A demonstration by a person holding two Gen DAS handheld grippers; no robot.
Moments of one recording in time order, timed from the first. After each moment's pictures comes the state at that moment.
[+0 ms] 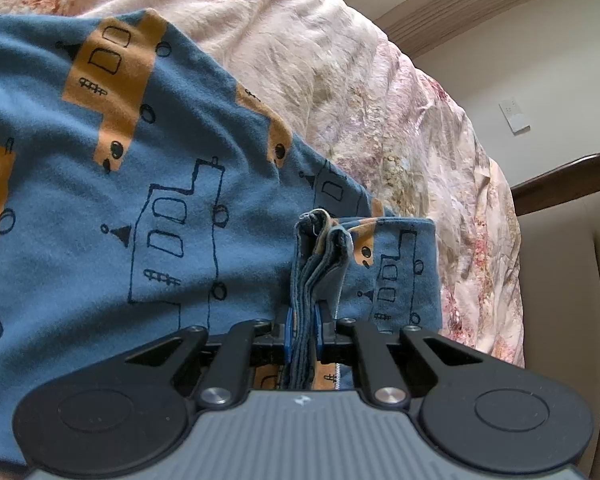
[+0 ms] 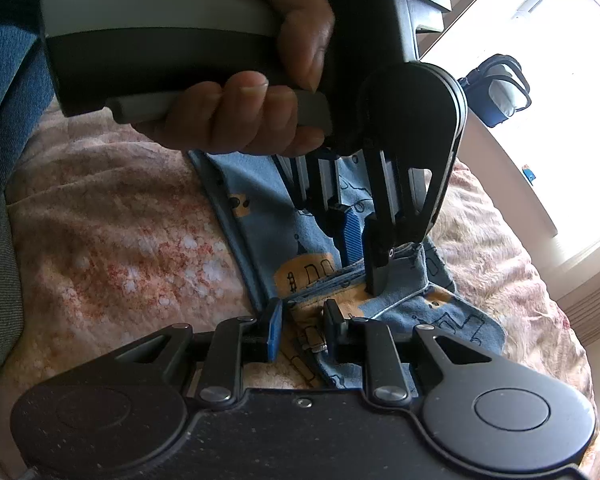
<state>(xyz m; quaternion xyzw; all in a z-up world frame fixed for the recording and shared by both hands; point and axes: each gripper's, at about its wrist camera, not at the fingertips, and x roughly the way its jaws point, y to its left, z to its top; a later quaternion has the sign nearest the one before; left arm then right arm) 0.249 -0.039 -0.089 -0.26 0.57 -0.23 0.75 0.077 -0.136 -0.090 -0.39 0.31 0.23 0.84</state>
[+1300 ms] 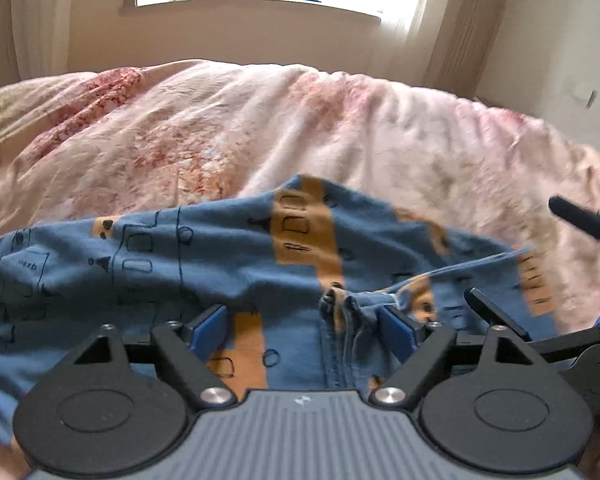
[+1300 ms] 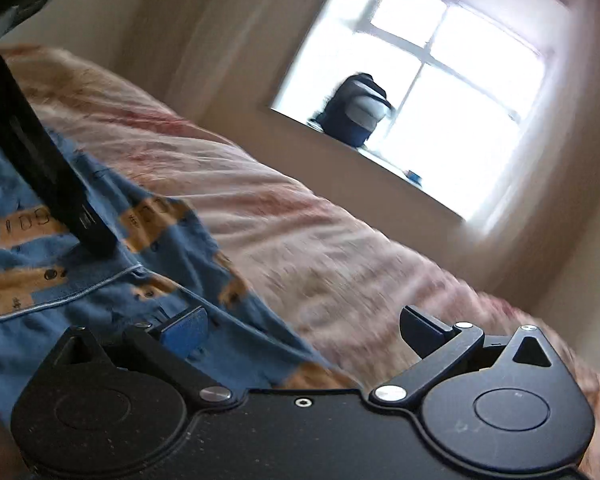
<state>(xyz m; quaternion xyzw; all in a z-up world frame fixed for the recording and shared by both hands) 0.236 0.007 -0.061 -0.01 0.44 -0.09 0.89 0.188 -0.175 -0.097 -0.28 0.19 0.10 0.94</state>
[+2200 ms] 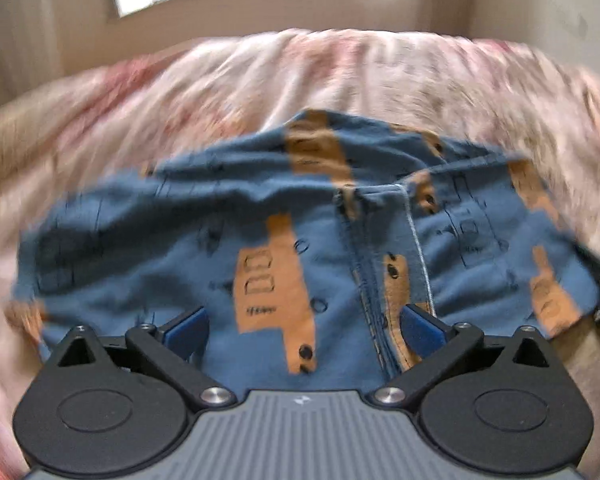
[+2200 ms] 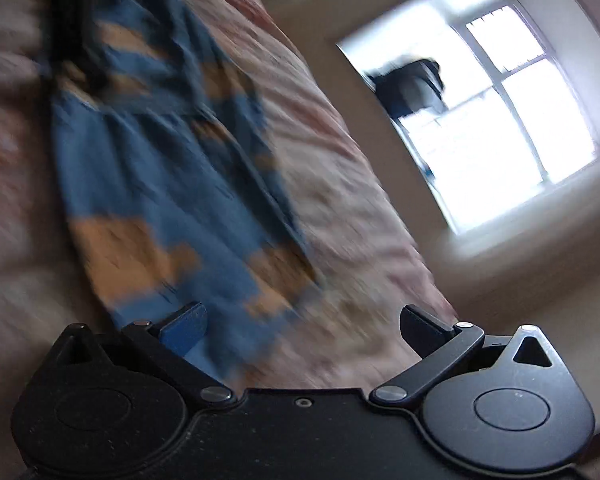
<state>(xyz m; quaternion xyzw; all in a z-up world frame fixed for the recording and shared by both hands) 0.181 0.020 -0.049 0.04 0.49 -0.08 0.87 0.131 -0.198 -0.097 -0.48 0.27 0.02 0.83</state>
